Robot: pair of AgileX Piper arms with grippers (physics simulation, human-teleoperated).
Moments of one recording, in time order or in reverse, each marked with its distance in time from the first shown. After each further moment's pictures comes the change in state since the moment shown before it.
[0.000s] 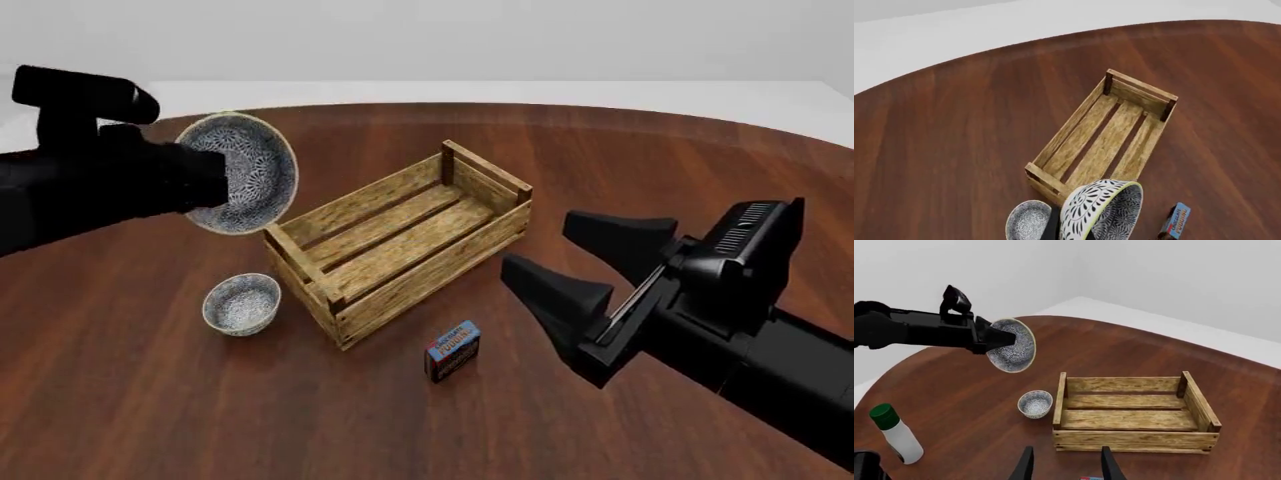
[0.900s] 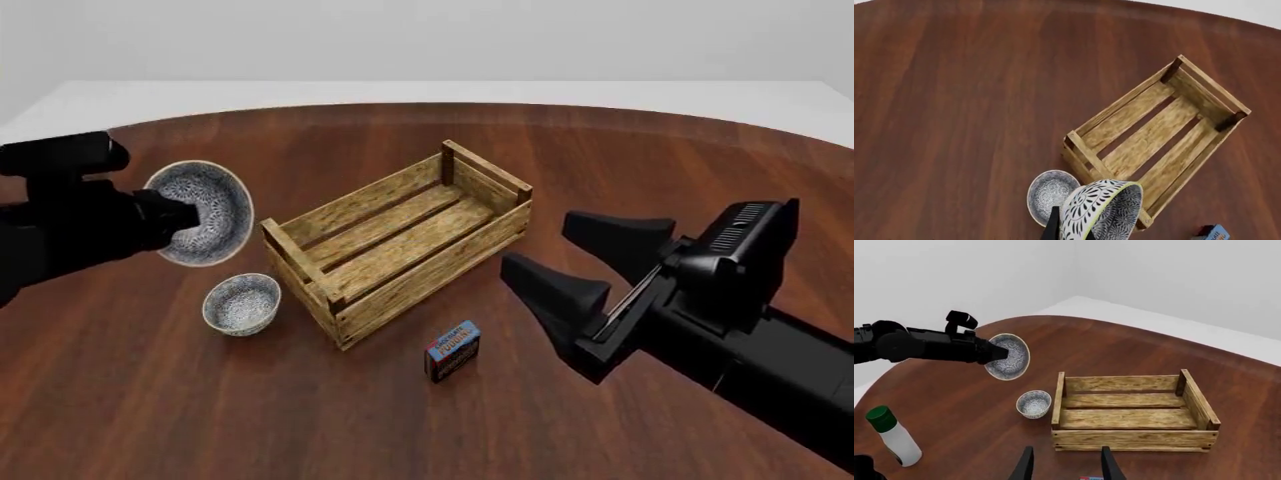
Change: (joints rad) left arm 0.192 0.058 0.140 -0.065 -0.171; right arm -0.009 0.010 0.005 -0.012 0.009
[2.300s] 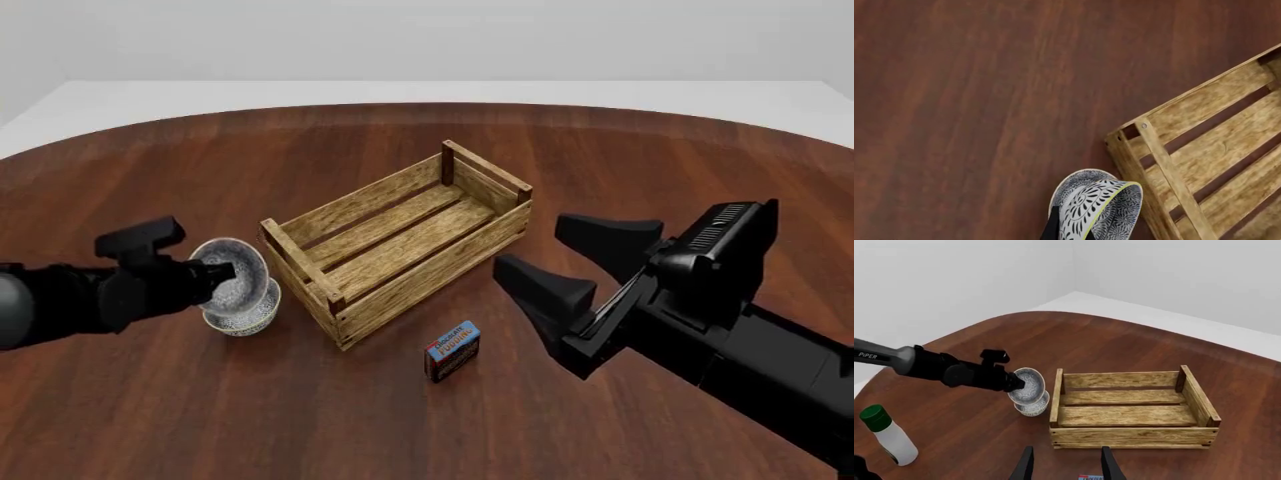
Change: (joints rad) left arm 0.092 0.463 0.105 -0.352 -0.127; right arm -0.006 0.034 0.001 -0.016 0.002
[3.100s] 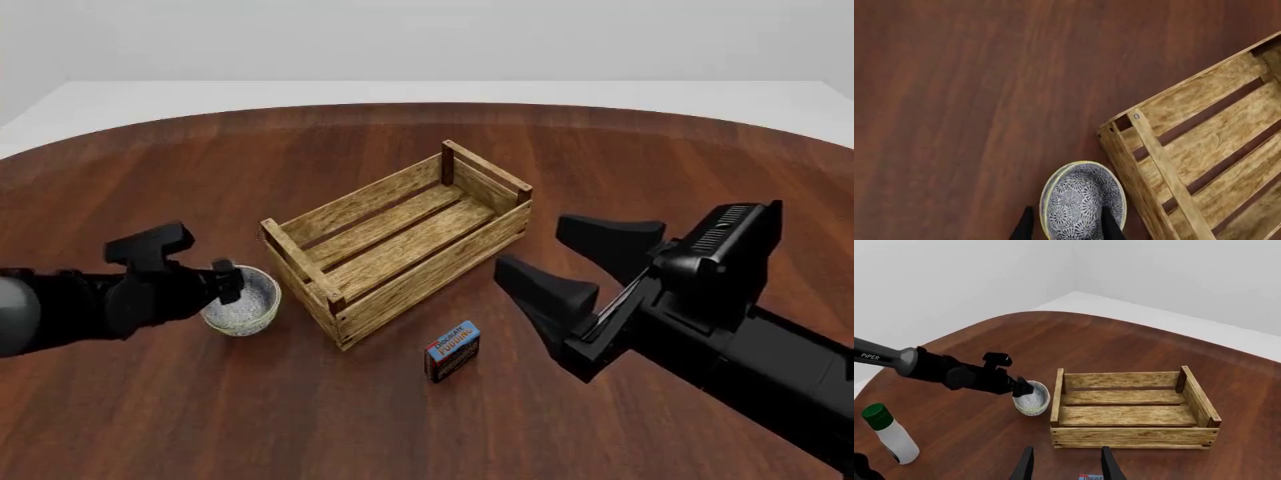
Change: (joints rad) left arm -0.031 -0.001 0.020 -0.005 -0.016; right arm 0.004 -0.010 0.001 0.007 -0.003
